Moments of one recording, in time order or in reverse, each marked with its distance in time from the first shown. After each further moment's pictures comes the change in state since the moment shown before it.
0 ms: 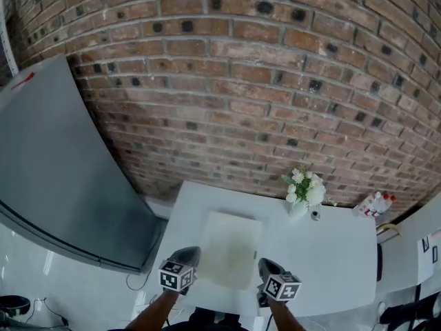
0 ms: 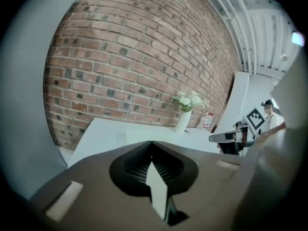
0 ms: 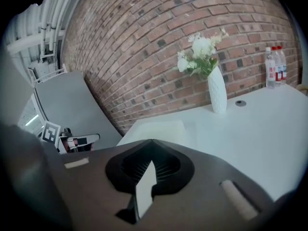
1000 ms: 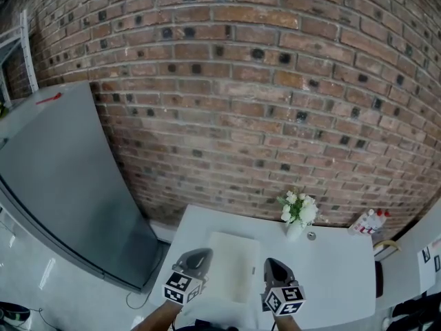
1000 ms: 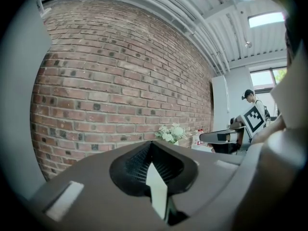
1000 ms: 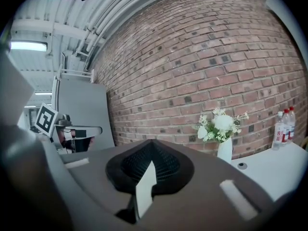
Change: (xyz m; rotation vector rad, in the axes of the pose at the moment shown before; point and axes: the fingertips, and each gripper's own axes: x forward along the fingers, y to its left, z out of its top) left arm -0.064 -0.091 0.135 0.276 -0.324 -0.065; right arm -0.083 0.078 0.114 -0.326 -0.383 0.042
